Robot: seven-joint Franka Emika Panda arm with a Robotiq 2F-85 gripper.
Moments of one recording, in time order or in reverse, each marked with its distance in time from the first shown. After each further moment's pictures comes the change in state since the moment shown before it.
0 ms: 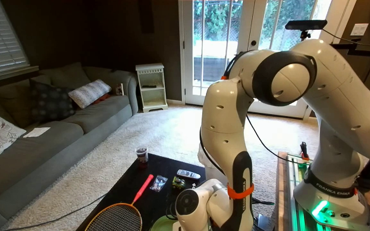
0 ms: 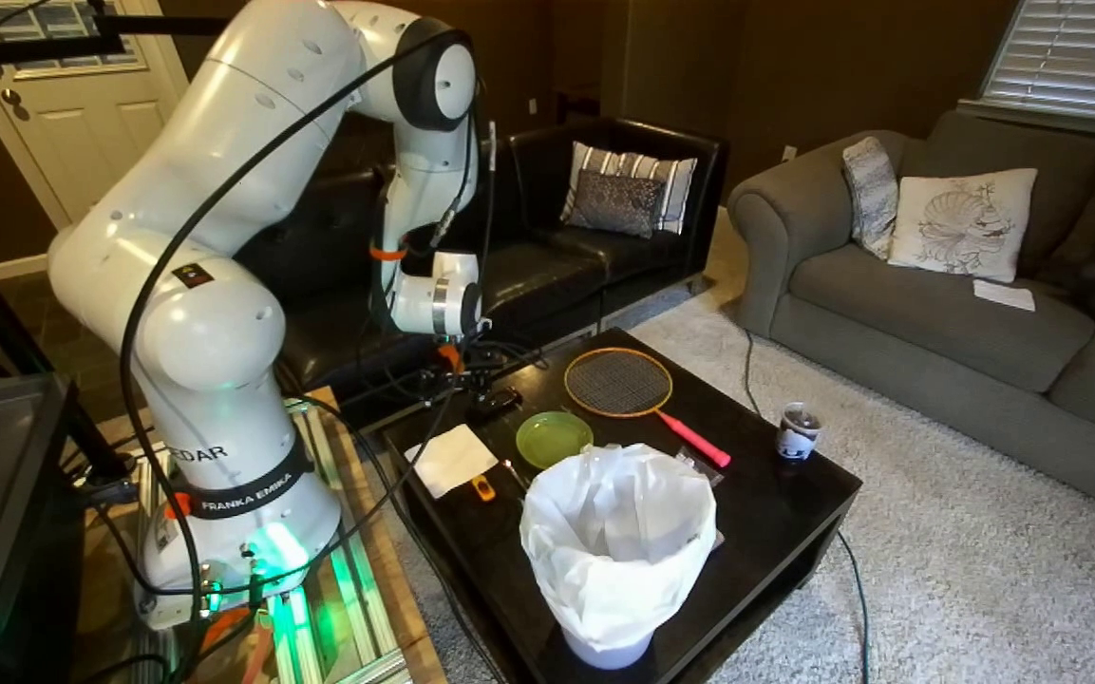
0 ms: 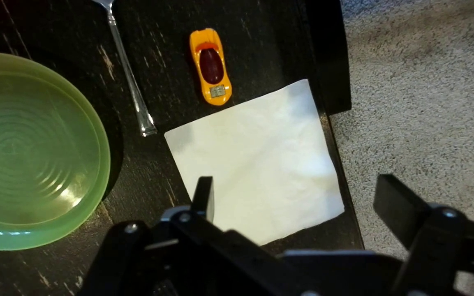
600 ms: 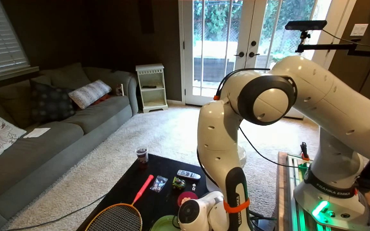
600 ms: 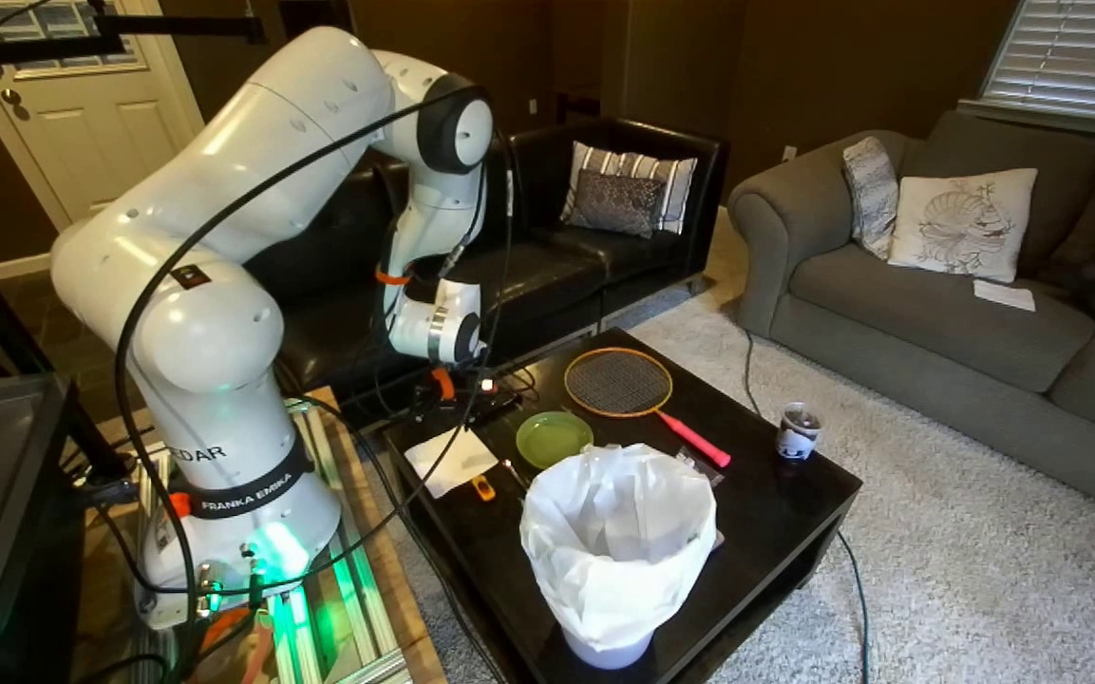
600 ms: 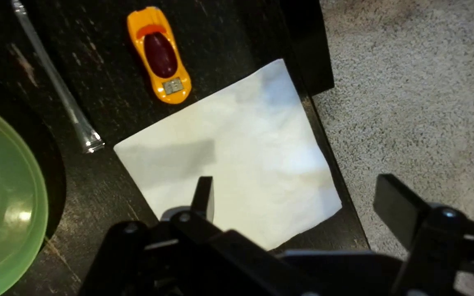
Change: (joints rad) arm -0.026 0.161 0.031 0.080 0.084 0.061 0.020
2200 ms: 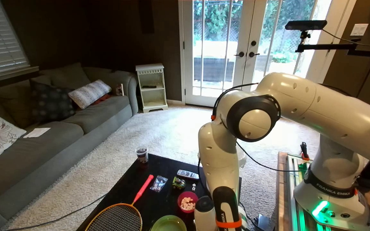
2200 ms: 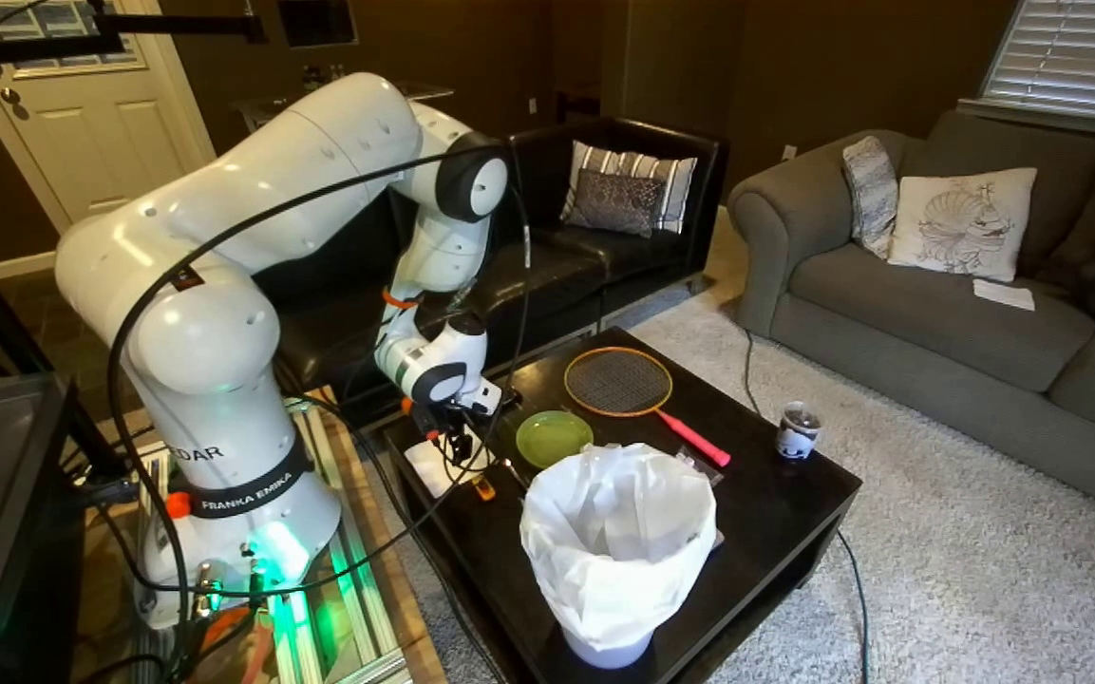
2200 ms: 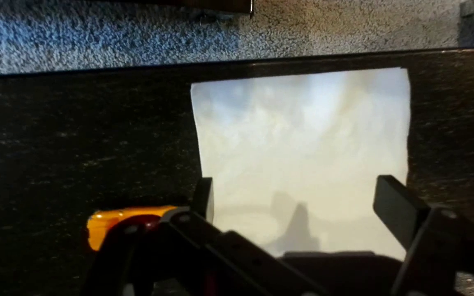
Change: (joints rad) arm -0.037 0.174 0.042 -0.008 0.594 0.341 0.550
